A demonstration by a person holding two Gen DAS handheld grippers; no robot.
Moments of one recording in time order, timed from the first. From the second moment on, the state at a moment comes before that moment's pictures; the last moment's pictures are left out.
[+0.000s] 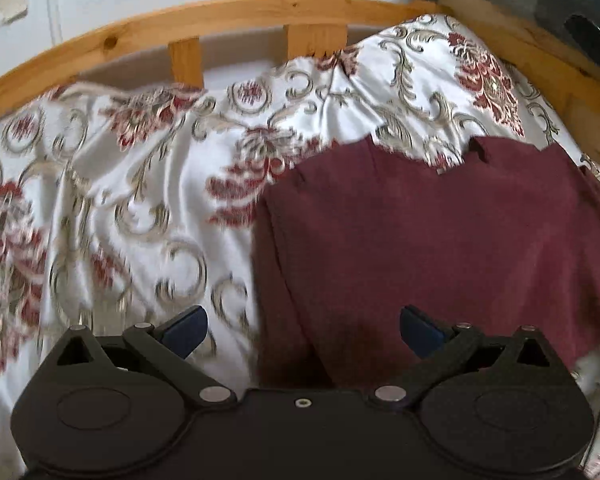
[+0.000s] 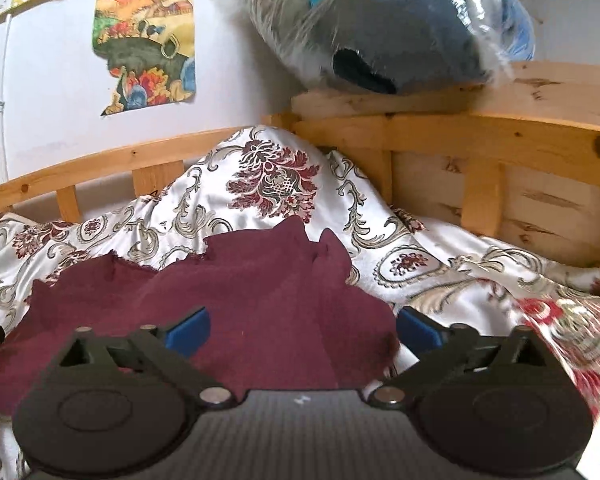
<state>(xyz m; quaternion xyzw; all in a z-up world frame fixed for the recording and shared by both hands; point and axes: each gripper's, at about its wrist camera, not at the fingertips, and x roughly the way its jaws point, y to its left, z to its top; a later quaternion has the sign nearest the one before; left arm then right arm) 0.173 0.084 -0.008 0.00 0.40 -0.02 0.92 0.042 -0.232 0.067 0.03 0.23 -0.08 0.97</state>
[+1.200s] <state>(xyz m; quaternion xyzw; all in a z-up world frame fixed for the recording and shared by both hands) 0.127 0.084 -0.084 -0.35 0.42 -0.06 0.84 0.036 -0.260 0.030 0.27 0.32 -0.11 0.90</state>
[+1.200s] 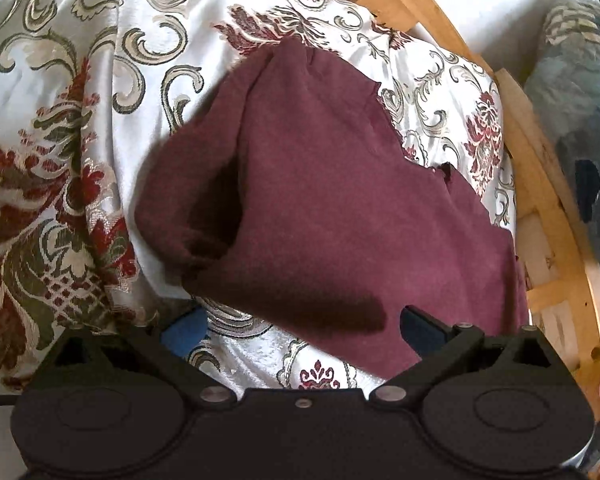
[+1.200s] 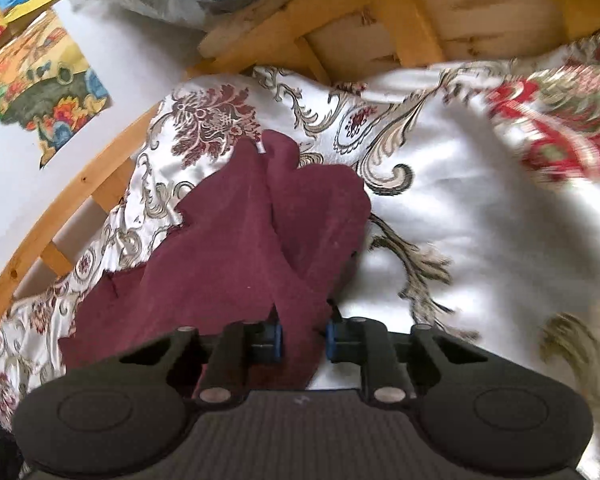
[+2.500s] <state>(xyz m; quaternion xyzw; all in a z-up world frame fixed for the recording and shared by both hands) 0.170 0.113 -0.076 -0.29 0.39 -0.11 0.87 0.055 -0.132 0.026 -0.15 0.29 0.01 0.94</state>
